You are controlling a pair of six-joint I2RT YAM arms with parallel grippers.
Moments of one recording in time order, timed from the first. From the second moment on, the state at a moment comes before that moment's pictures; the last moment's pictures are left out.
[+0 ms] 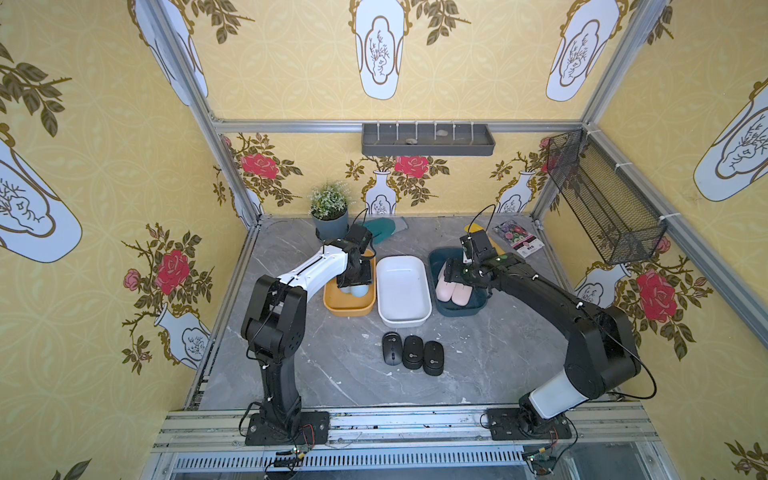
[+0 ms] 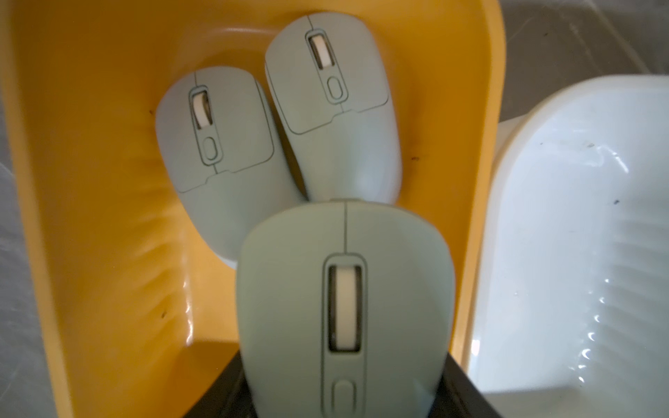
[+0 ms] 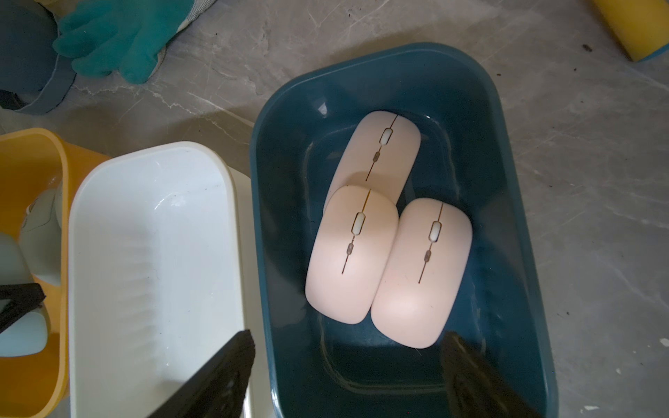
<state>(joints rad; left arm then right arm) -0.45 1.91 1.46 -0.82 -0.05 -0.50 0.49 1.58 1.17 -0.58 0.05 0.49</state>
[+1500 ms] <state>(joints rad) -0.52 1.58 1.39 -0.91 -0.10 -0.49 0.49 1.55 1.18 -0.61 0.05 0.51</state>
